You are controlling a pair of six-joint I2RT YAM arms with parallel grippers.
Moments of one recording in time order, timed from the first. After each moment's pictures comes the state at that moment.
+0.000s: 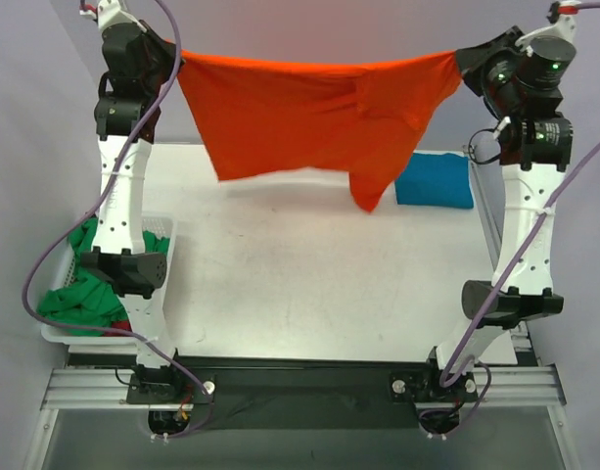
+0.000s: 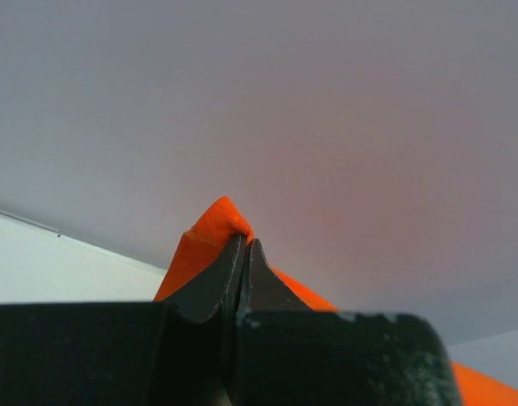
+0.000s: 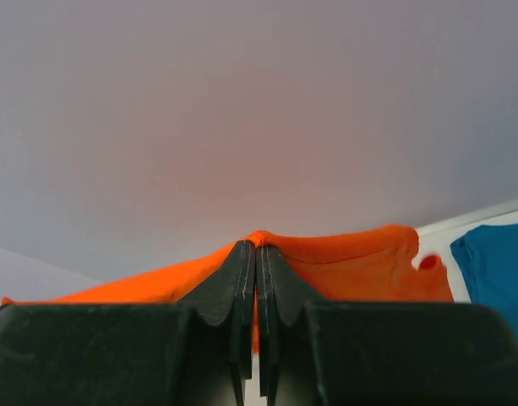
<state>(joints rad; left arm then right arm) -0.12 2.03 2.62 -0.60 -0.17 -0.60 -0.01 1.73 2.35 -0.66 -0.09 0.63</state>
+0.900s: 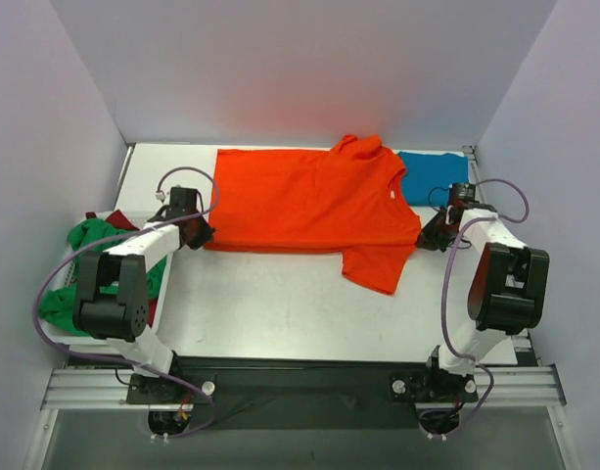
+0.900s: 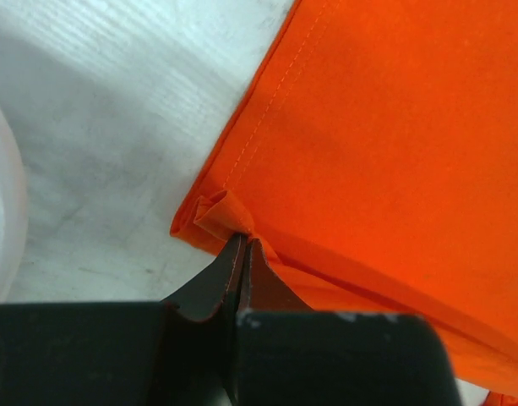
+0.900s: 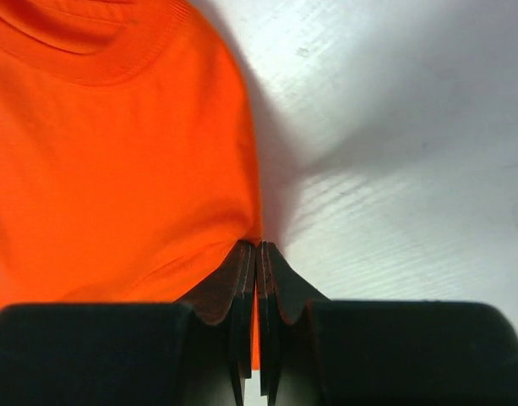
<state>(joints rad) -0.11 1.65 1.00 -0.26 -0.08 -0.74 -0.17 1.70 1.09 -0.53 -0.13 0.63</state>
